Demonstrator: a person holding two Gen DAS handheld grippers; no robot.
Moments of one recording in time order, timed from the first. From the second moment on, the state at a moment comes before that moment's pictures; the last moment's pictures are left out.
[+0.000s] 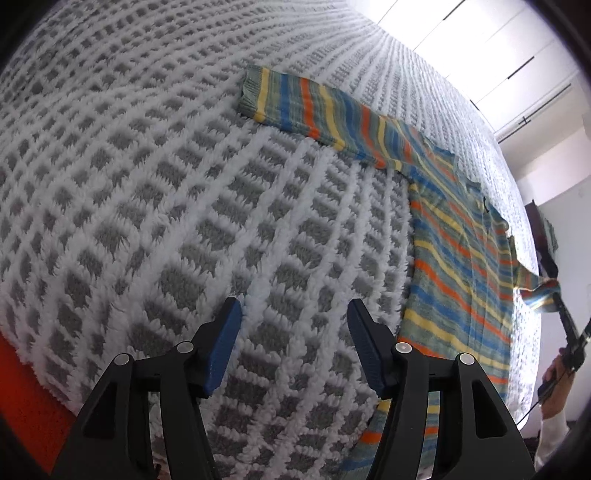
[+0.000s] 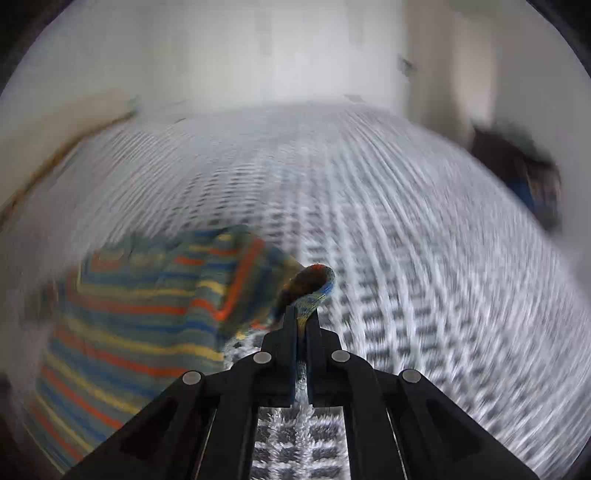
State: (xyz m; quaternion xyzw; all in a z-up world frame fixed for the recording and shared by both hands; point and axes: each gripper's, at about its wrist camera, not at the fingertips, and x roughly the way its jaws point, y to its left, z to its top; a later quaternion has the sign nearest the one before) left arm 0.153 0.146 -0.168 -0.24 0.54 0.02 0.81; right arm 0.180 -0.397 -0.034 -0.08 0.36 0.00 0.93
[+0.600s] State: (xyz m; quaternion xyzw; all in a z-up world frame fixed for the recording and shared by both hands) left arm 0.146 0.133 -0.174 -0.23 0.54 0.02 0.81; right arm 0.081 -0.400 -0.093 0.24 0.43 0.12 0.86
